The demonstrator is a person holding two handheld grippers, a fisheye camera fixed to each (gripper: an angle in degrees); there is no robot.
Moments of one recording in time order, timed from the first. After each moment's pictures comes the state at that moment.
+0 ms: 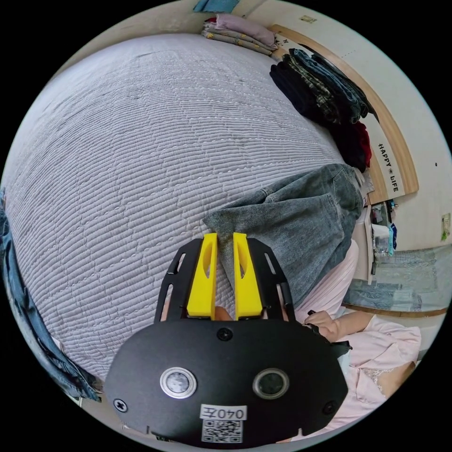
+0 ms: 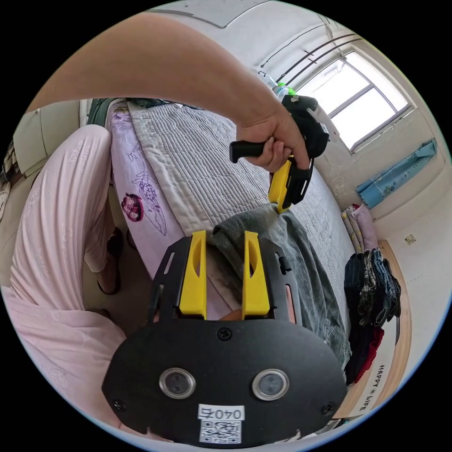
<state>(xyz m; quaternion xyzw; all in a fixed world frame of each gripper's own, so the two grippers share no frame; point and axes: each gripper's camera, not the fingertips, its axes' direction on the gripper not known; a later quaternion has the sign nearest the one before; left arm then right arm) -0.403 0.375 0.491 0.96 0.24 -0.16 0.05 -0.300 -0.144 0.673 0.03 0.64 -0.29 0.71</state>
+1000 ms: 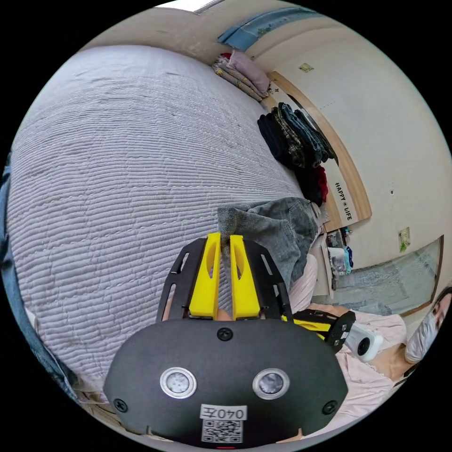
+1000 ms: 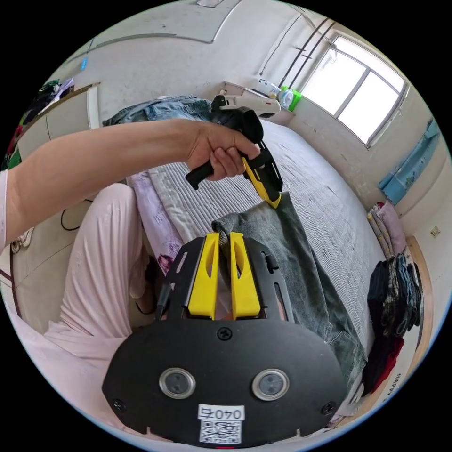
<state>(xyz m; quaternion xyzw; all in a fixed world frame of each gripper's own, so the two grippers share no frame) -0.411 0.232 0.581 0.96 0.26 -0.06 -0.11 -0.236 -0.180 0.642 0.05 0.55 -0.29 0.78</state>
